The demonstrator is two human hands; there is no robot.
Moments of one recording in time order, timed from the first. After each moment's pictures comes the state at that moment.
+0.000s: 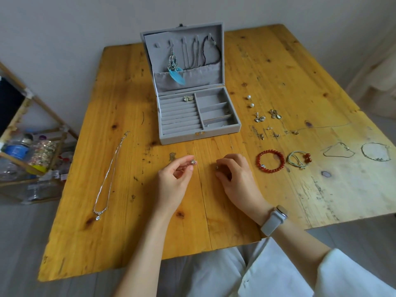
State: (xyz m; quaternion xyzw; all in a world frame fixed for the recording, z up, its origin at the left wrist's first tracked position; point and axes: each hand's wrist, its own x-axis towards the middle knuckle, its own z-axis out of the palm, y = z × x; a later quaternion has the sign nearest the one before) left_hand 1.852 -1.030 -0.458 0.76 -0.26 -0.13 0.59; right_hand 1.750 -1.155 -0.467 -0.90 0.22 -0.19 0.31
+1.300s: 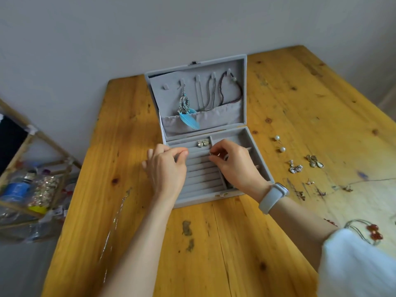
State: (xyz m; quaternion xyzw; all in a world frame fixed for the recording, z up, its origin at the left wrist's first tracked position) left_hand 2.006 -1.123 -0.439 0.92 -0.22 0.09 0.31; right_hand 1.913 -1.243 -0.441 -0.85 0.20 -0.23 0.42
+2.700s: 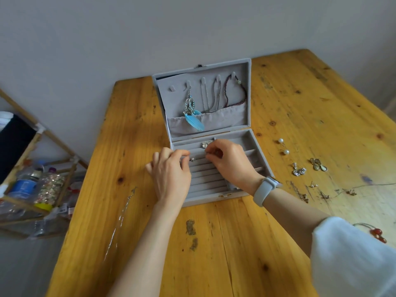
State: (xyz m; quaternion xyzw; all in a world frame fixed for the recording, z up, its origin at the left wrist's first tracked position) left_hand 1.997 -1.115 -0.443 0.91 -0.26 0.15 0.28; right_hand 1.929 -1.240 -0.437 -0.89 0.18 -0.20 0.36
